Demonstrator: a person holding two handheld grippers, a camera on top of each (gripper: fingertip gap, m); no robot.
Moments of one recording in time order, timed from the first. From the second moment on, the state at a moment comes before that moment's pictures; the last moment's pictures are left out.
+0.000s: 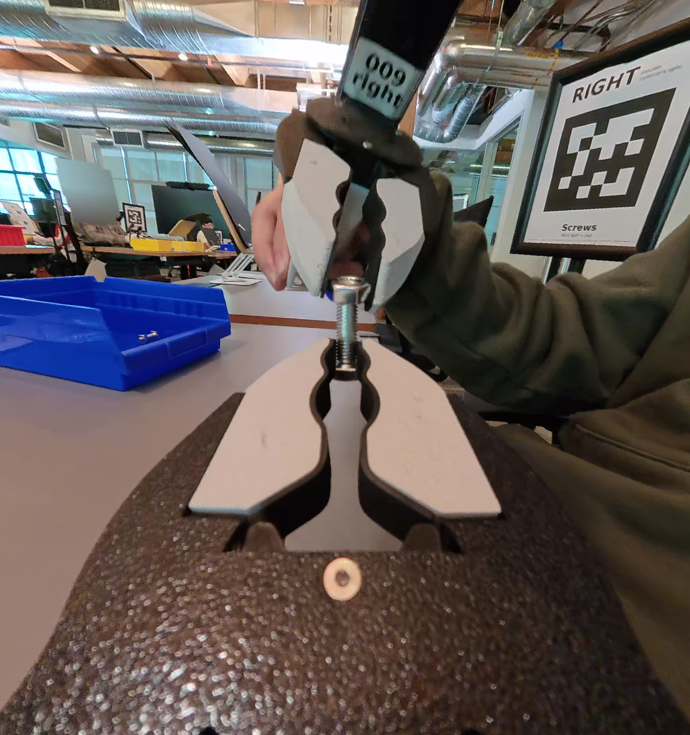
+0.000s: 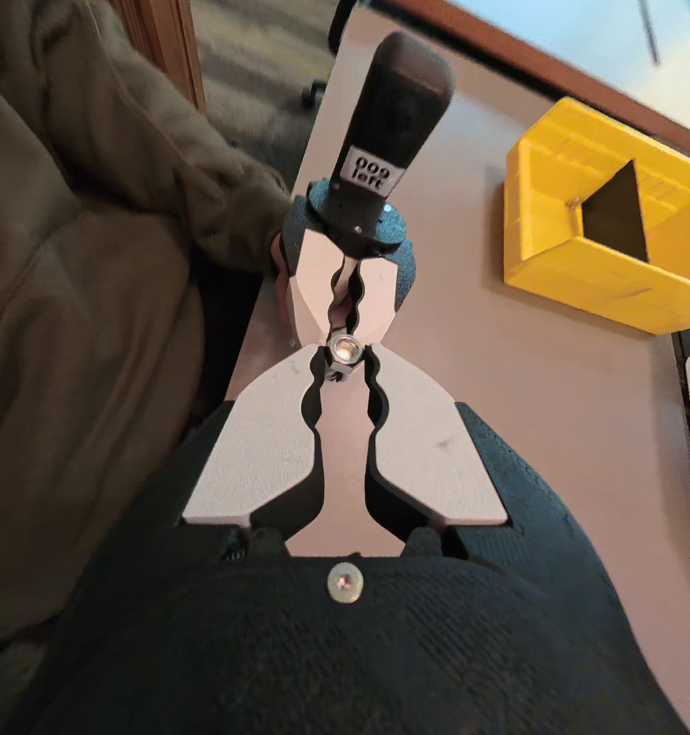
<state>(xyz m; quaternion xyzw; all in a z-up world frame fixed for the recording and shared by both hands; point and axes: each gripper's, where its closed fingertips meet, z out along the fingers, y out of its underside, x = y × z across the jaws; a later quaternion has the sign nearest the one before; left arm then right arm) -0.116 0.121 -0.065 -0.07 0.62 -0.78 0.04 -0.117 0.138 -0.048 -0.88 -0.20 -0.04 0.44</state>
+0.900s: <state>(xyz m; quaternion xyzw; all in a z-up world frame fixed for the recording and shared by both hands) -0.107 0.125 -0.066 -0.11 0.60 -0.79 0.05 -0.106 0.147 -0.045 -0.80 -0.10 -0.04 0.59</state>
